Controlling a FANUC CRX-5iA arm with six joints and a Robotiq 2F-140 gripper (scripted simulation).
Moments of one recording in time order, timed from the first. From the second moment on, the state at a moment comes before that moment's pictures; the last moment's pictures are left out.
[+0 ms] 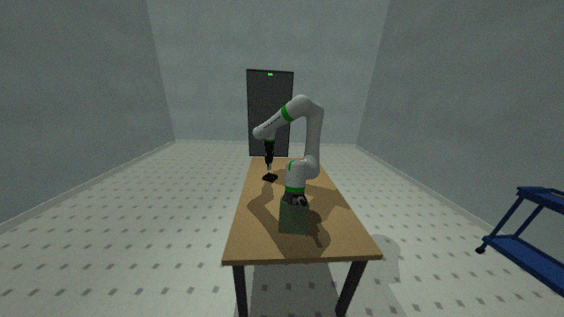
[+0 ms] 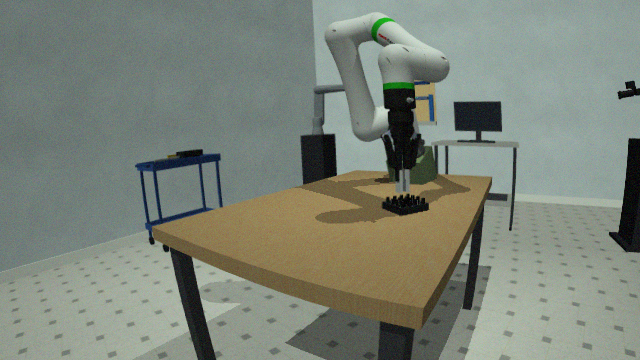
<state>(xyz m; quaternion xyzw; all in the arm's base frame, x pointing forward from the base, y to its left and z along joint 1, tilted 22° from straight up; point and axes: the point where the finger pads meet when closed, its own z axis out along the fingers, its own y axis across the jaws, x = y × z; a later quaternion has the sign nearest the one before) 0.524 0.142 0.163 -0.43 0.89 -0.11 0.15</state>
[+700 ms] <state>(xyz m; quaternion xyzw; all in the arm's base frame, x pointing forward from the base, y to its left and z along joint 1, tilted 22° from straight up) 0.524 0.142 0.164 -0.46 0.87 -0.12 0.15</state>
